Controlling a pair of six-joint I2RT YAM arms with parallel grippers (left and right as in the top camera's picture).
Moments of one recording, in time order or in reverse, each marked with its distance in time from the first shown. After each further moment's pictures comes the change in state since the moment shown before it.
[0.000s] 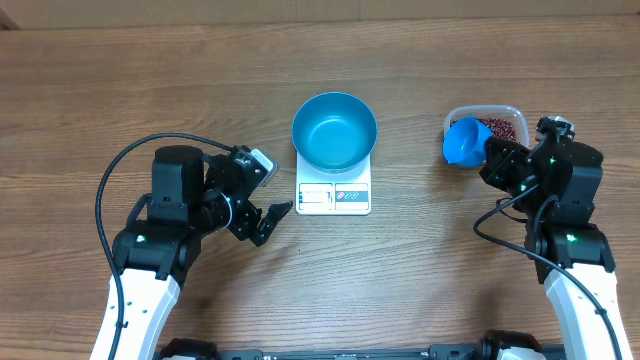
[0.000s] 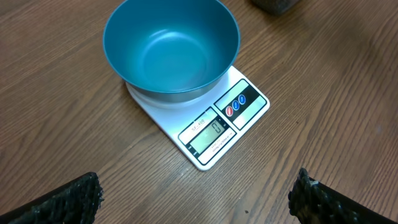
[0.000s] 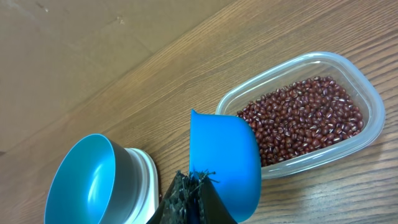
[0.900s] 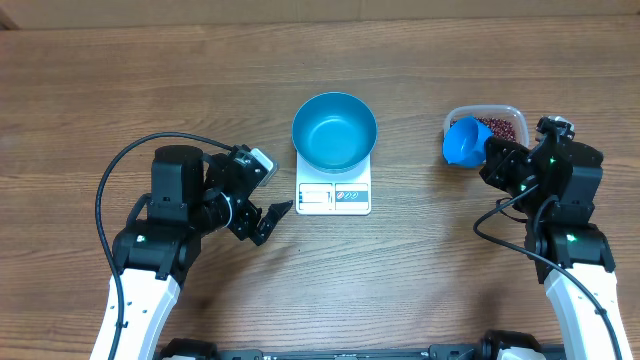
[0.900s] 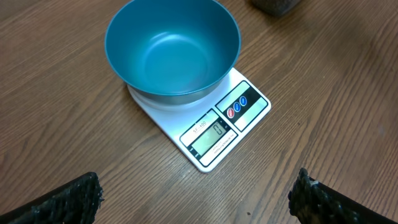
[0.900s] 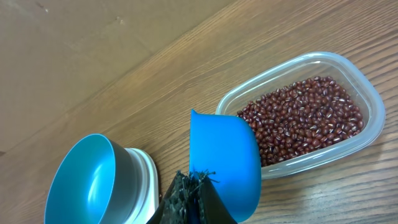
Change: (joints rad) left arm 0.000 0.000 0.000 0.008 0.000 0.004; right arm 0.000 0.000 0.000 0.000 0.000 0.000
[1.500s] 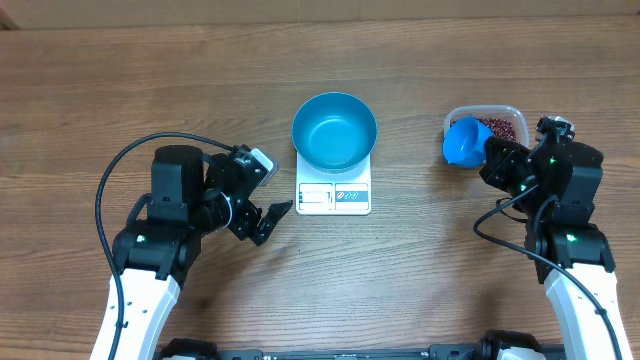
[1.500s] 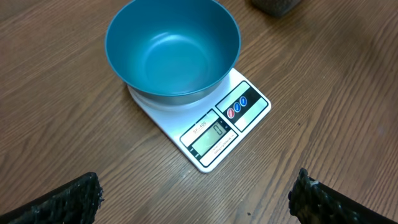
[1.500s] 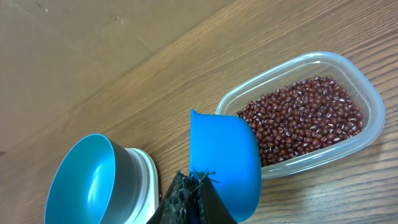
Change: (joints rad) left arm 0.000 0.000 0.000 0.004 0.000 0.000; right arm 0.000 0.000 0.000 0.000 0.000 0.000
